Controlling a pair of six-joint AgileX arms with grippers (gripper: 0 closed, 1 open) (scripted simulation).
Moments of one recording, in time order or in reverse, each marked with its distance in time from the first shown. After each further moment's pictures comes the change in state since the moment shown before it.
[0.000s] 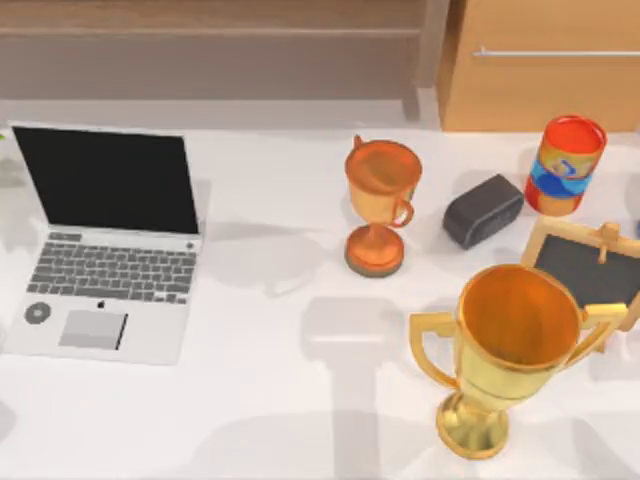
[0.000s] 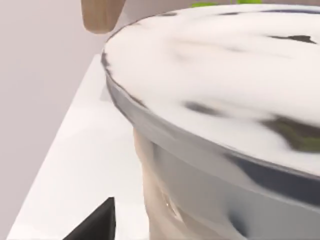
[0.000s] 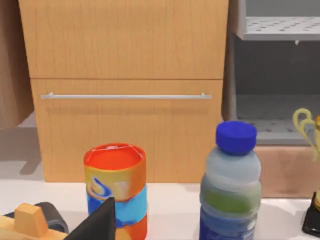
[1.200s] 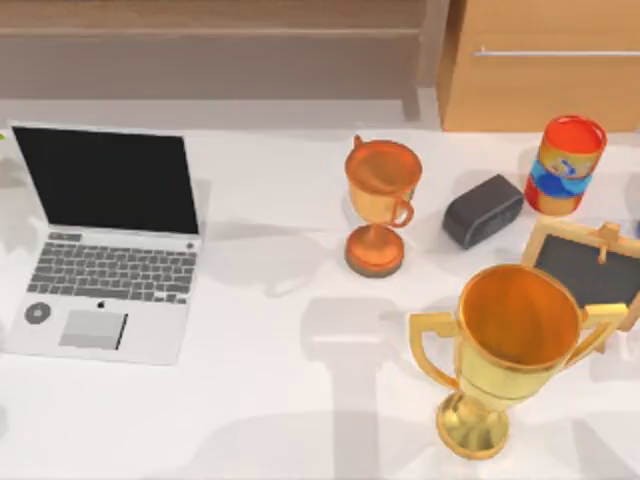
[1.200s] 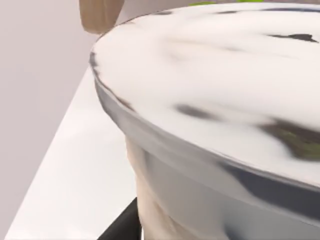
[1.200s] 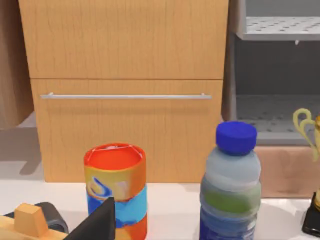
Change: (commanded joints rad) left arm -0.015 0.013 0.007 0.012 -0.014 -0.005; right arm 0.000 0.000 0.000 0.000 0.000 0.000
